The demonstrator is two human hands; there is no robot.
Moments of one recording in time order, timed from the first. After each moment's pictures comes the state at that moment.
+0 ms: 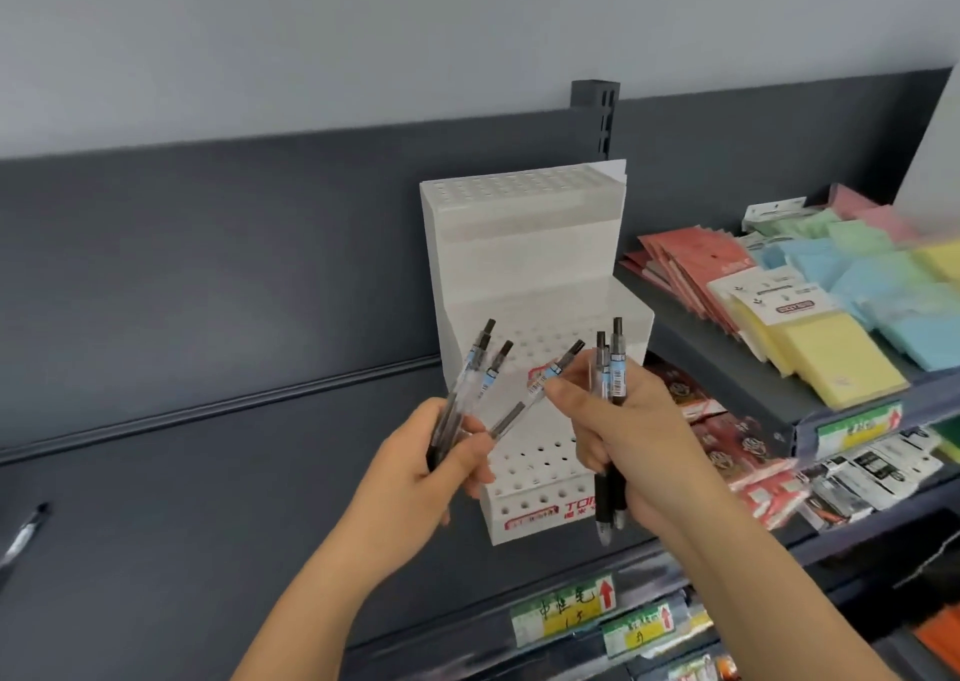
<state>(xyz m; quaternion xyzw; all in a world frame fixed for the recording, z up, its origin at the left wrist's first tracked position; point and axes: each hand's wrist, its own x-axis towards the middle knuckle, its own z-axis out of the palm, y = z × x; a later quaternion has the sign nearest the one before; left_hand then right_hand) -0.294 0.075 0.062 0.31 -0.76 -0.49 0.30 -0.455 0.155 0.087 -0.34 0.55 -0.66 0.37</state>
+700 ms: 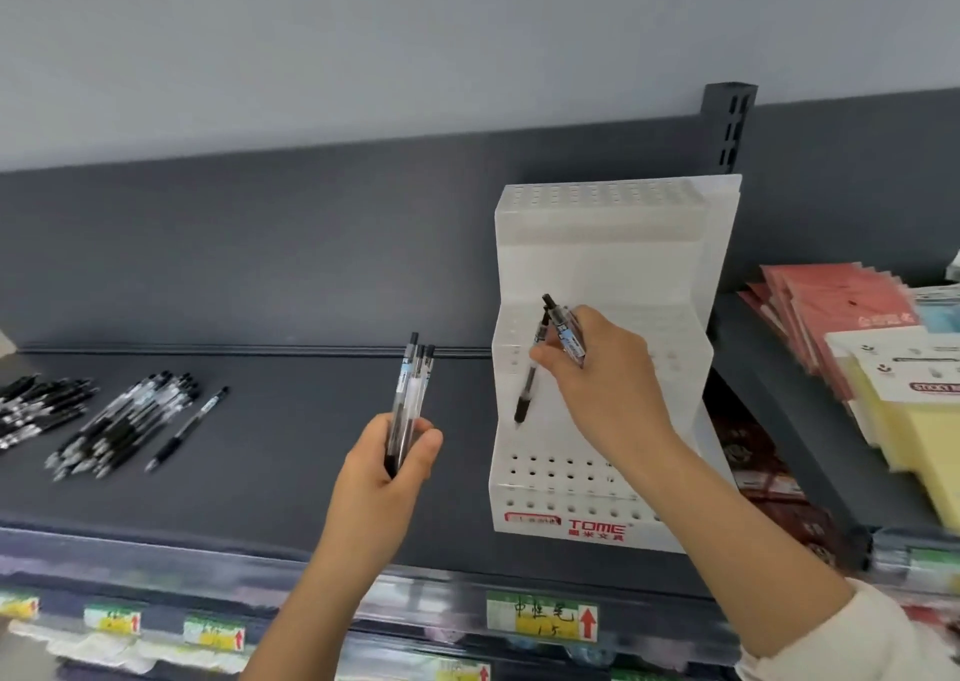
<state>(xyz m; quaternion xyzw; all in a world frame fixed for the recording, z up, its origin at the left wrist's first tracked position) -0.298 0.126 0.045 0.56 -0.62 -0.30 0.46 -0.493 0.101 0.096 -0.63 0.62 -0.45 0.14</state>
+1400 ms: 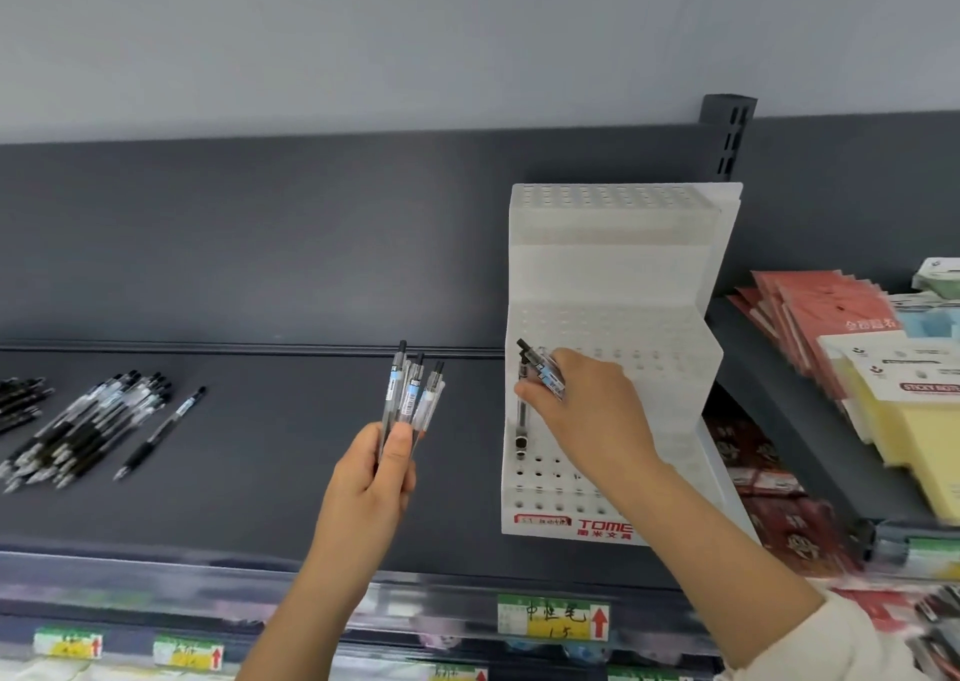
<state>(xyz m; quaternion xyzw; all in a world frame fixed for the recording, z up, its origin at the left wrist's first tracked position) -0.276 0.117 0.033 0.53 -0.58 -0.37 0.49 -0.469 0.098 0.077 -0.65 0.70 -0.30 0.07</state>
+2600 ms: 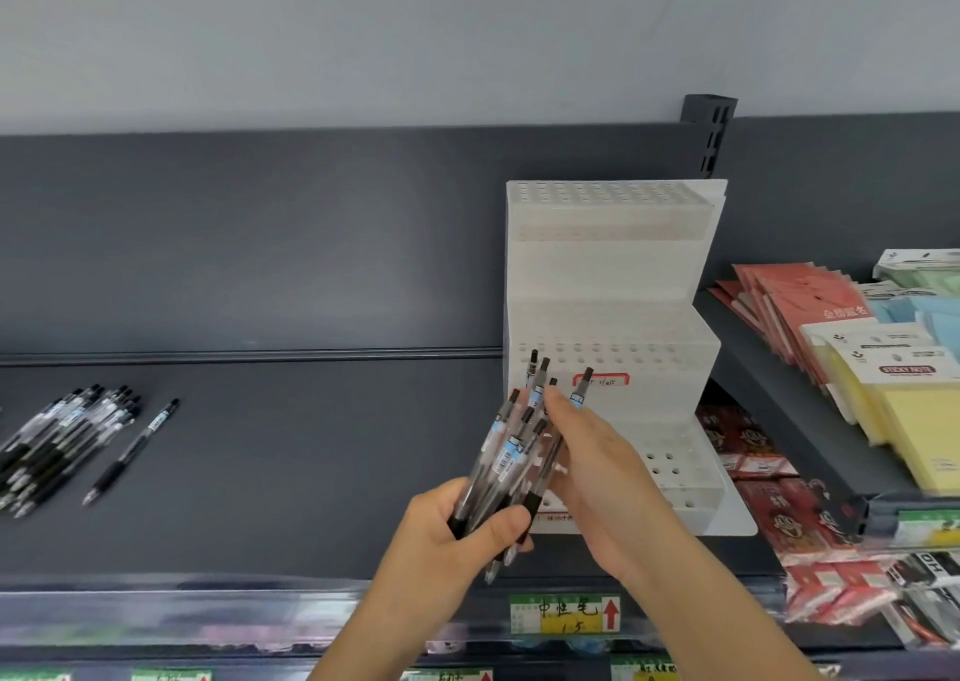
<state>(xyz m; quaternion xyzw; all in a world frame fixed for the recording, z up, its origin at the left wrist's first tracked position) -0.295 0.144 0.043 0.41 -0.61 -0.57 0.37 -0.435 0.144 0.067 -0.33 0.54 -0.55 0.55</state>
